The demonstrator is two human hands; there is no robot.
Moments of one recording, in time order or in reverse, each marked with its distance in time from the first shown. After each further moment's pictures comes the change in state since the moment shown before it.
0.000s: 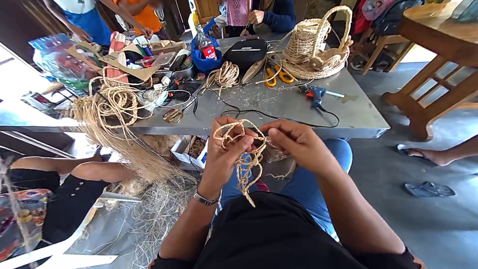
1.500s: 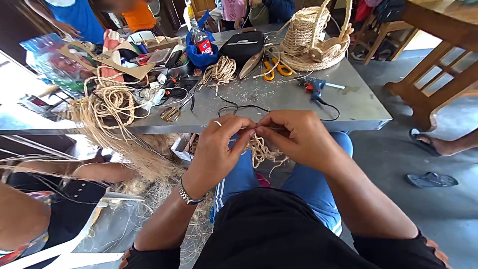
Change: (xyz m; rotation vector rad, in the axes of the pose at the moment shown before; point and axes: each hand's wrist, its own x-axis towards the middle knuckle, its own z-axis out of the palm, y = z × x) left_hand 0.018 0.044 0.003 1.149 -0.209 0.335; right_hand 0.011 -0.033 -0.001 -0.422 0.010 -0.251
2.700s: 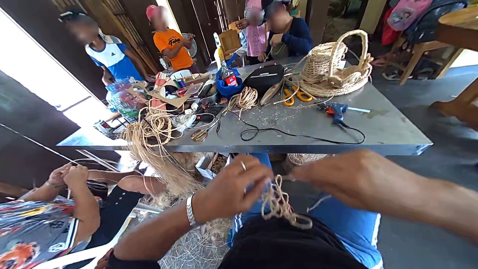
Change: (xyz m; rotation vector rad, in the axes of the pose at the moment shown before) left_hand -0.019 0.014 -0.031 0.001 -0.273 0.212; right_hand -0.029 -0.010 -0.048 -0.326 -0.190 -0.418
